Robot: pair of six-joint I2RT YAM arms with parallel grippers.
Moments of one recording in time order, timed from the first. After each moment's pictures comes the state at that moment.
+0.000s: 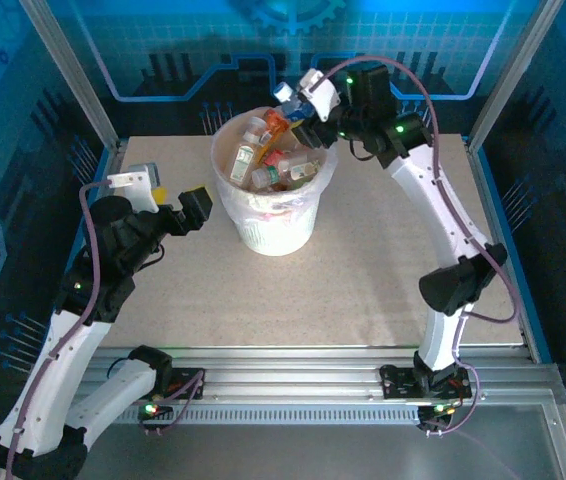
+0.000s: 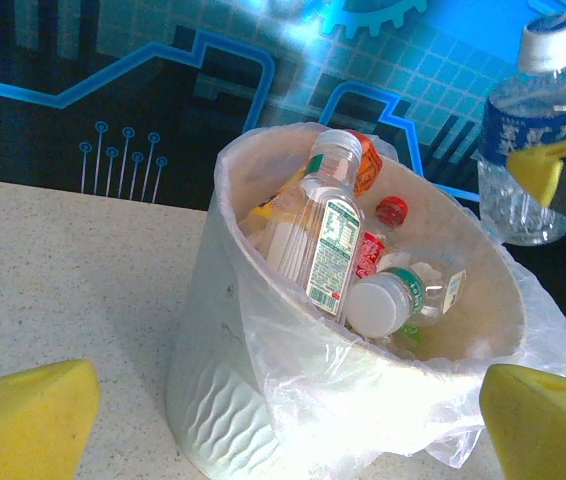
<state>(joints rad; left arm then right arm) -0.28 0.79 1.08 -0.50 -0.01 -0.41 0.46 1.90 2.29 -0.82 -0.26 -0.44</state>
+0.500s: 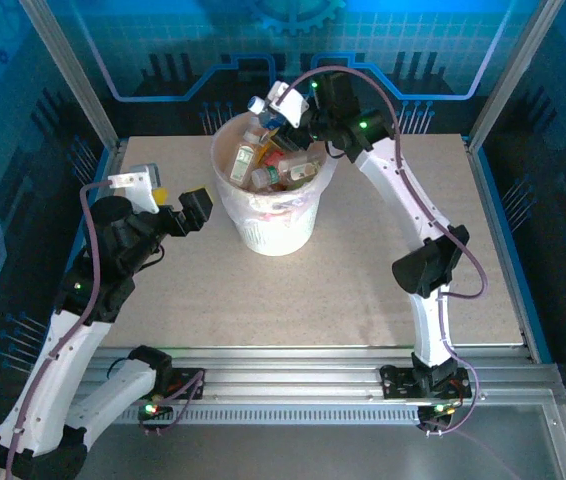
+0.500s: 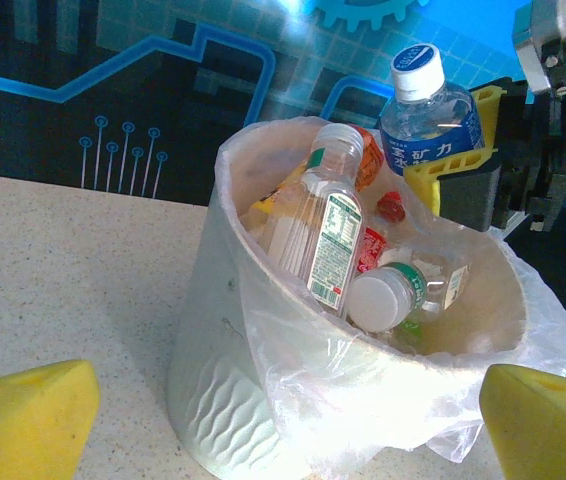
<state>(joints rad) -0.28 0.79 1.08 -0.51 -0.01 -0.41 0.52 2.09 2.44 -0.86 -0.21 -0.58</state>
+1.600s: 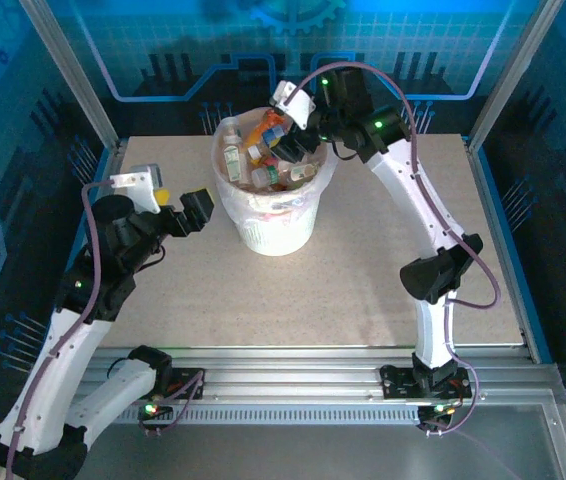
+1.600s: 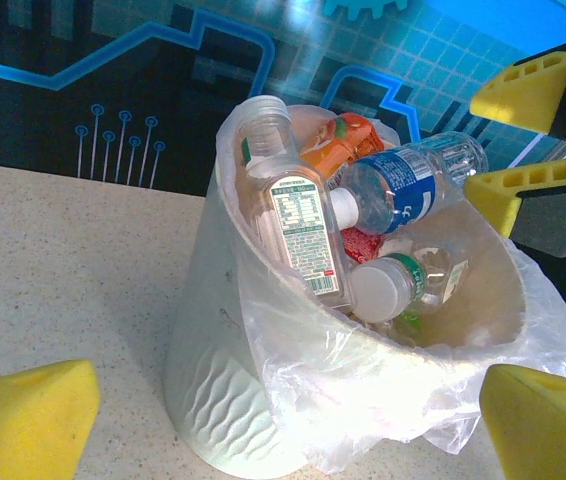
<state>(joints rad) -0.28 0.81 1.09 -0.52 0.01 -0.41 0.52 2.02 2.44 -0.97 -0.31 -0.56</state>
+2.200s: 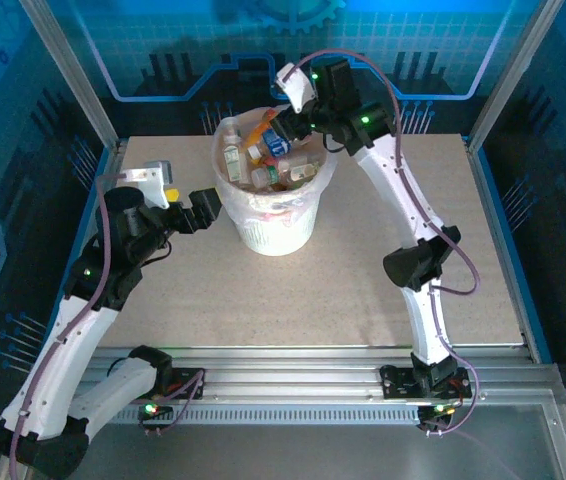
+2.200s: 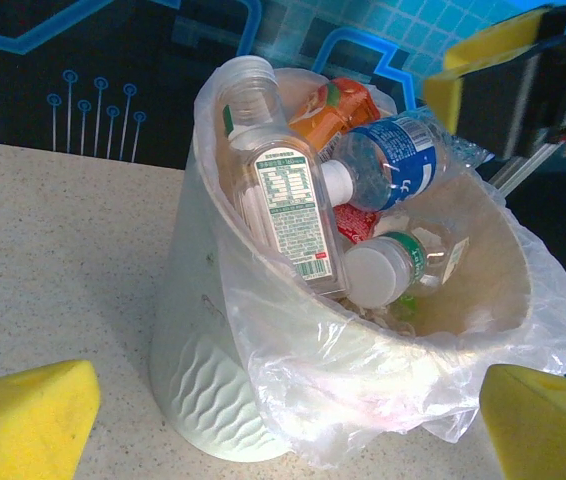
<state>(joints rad) -0.28 0.86 1.09 -0.52 0.05 -0.41 0.52 2.20 2.66 -0.97 -0.12 -0.29</state>
